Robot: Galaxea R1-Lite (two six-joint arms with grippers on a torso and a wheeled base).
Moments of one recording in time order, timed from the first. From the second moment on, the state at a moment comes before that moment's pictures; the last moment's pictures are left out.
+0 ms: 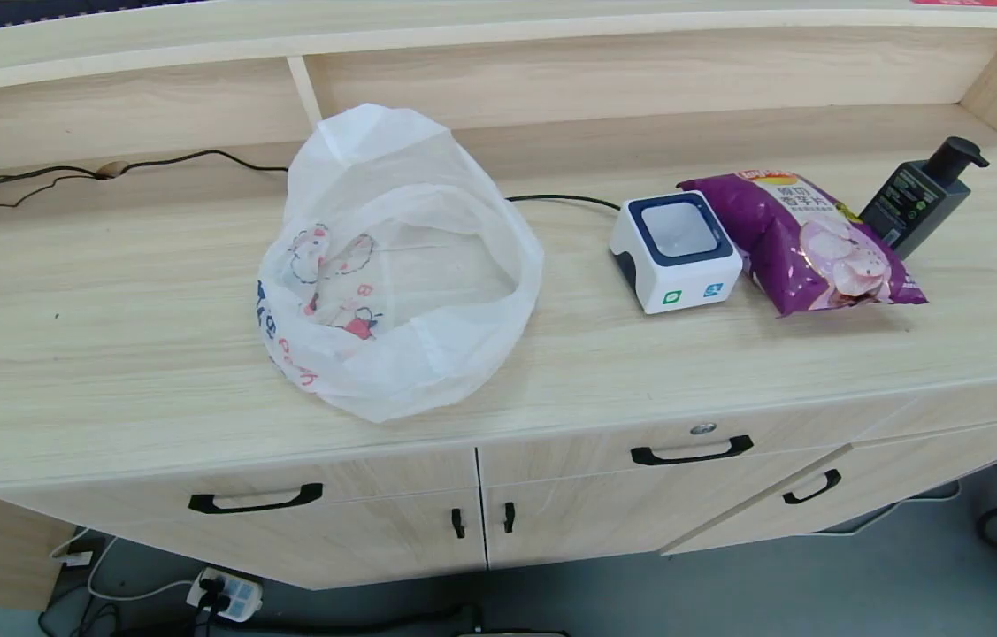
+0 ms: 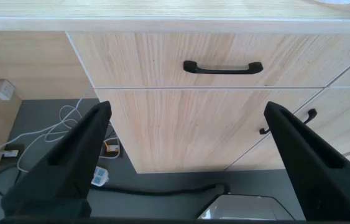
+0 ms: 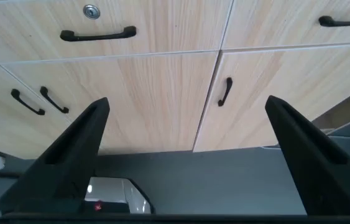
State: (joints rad) left arm 0.00 0.00 0.00 -0.02 0.01 0.00; right arm 0.00 0.00 0.00 0.00 0.02 -0.03
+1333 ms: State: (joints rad) left arm 0.00 0.00 0.00 -0.03 0.02 0.01; right arm 0.03 1.32 -0.97 -0.19 0.33 -0.08
